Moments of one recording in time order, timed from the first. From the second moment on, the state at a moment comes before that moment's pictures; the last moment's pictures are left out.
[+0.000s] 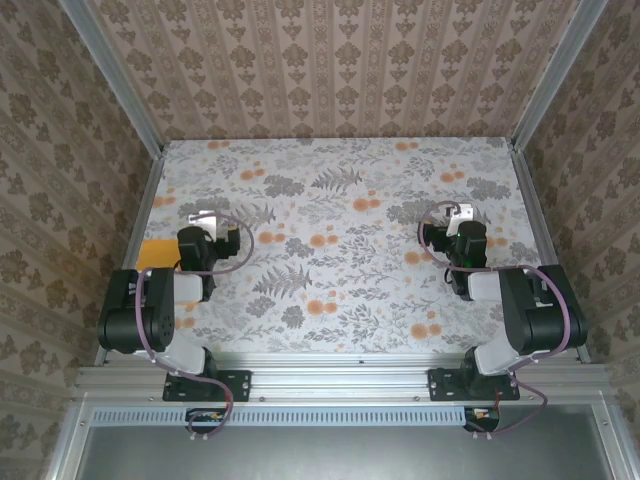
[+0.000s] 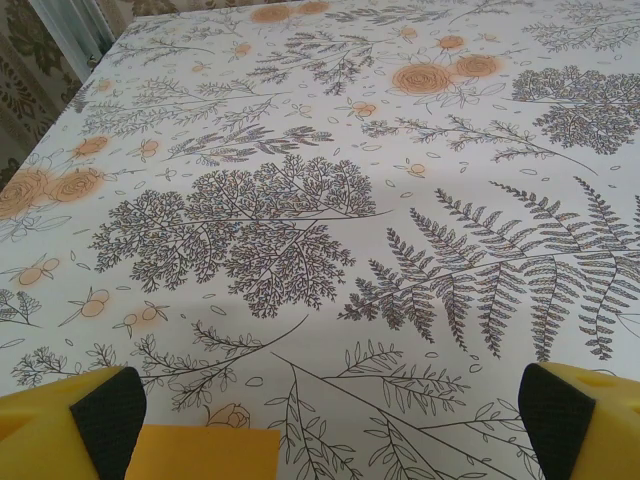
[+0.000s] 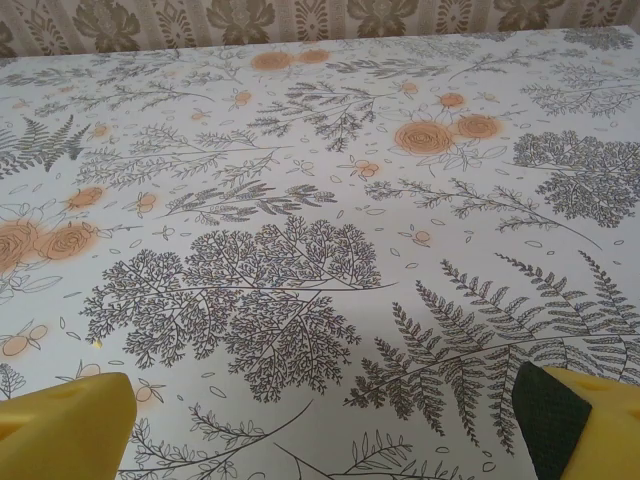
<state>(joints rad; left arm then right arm) -0.02 1.54 0.40 0.73 -0.02 0.08 0.01 1.53 0.40 0.75 0.03 0.05</state>
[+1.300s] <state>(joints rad) 0.00 1.24 0.90 -0.29 0.01 -0.14 0.04 1.03 0.71 0.00 -0.29 0.09</state>
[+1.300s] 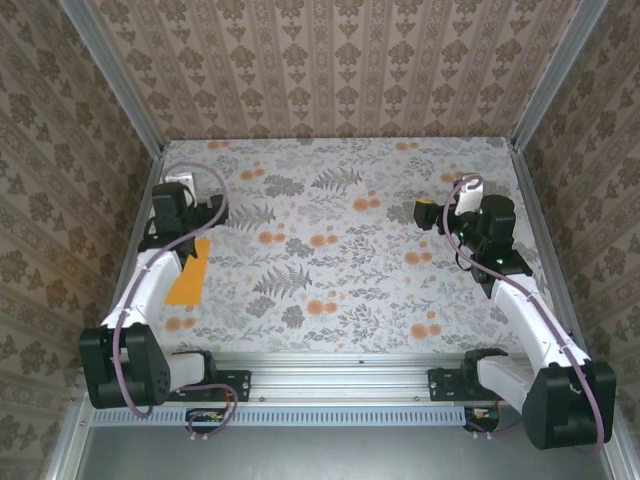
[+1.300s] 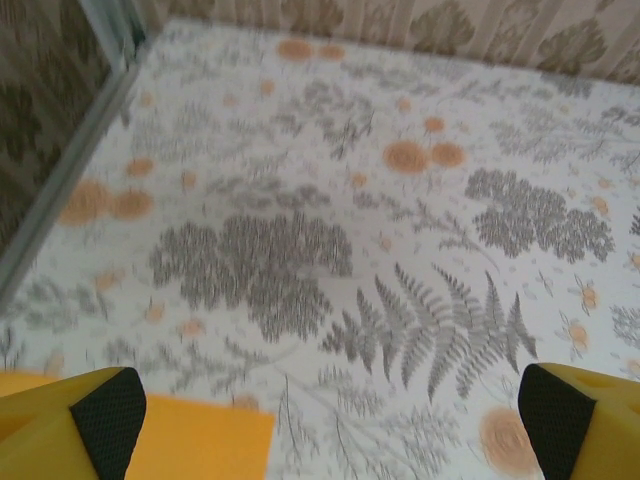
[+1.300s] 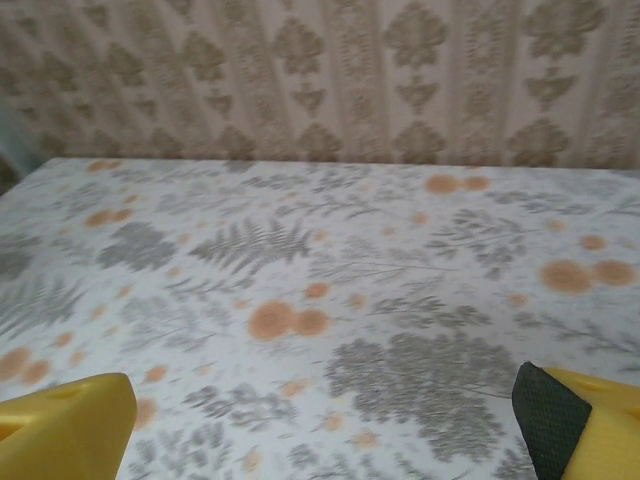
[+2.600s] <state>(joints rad) 0.33 1.74 1.09 -0.76 -0.03 -0.36 0.39 1.30 1.03 -0.44 -0.46 0.12</state>
